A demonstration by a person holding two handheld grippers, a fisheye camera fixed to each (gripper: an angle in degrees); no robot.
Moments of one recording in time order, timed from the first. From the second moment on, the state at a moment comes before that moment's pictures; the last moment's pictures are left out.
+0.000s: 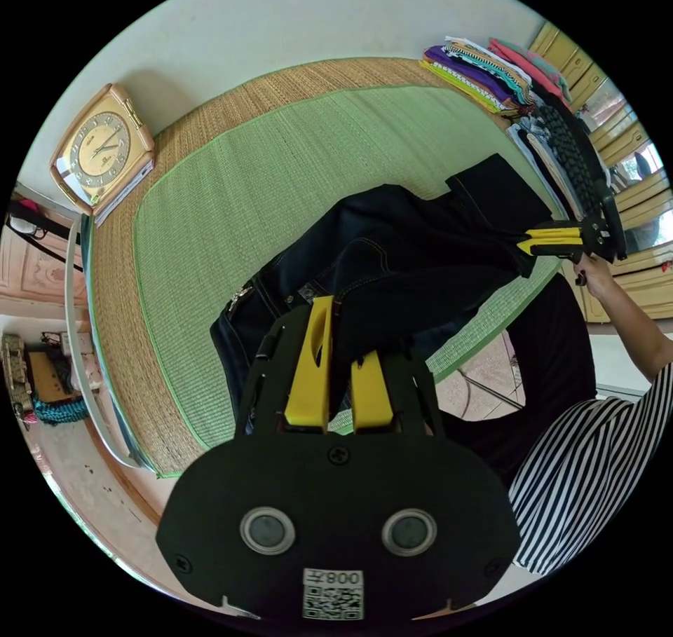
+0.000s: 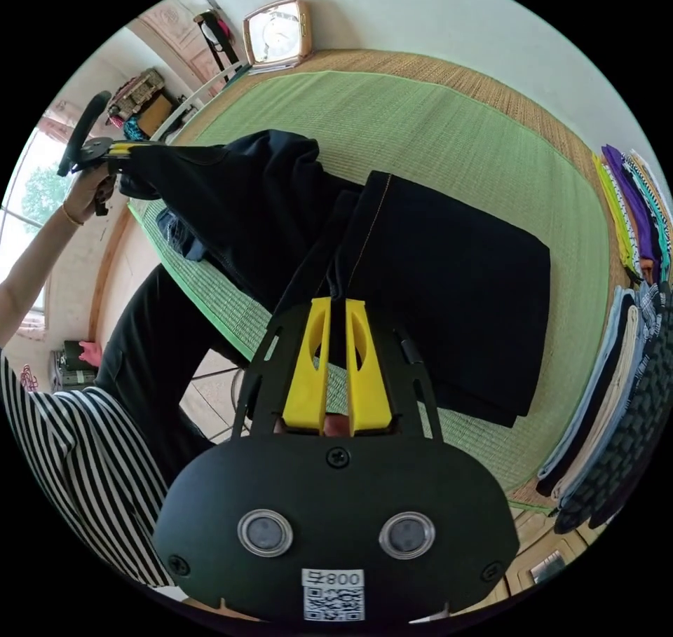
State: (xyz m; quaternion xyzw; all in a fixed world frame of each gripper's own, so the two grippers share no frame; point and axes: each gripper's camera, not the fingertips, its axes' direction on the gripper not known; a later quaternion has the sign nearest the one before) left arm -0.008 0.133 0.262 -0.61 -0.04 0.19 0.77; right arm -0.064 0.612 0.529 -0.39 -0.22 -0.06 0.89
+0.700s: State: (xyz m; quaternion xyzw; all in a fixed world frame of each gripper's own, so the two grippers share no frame) left arm -0.143 -0.002 0.301 -0.54 -0.13 0.02 0.83; right arm 0.109 0.546 0.486 -0.30 -0.04 0.22 0.93
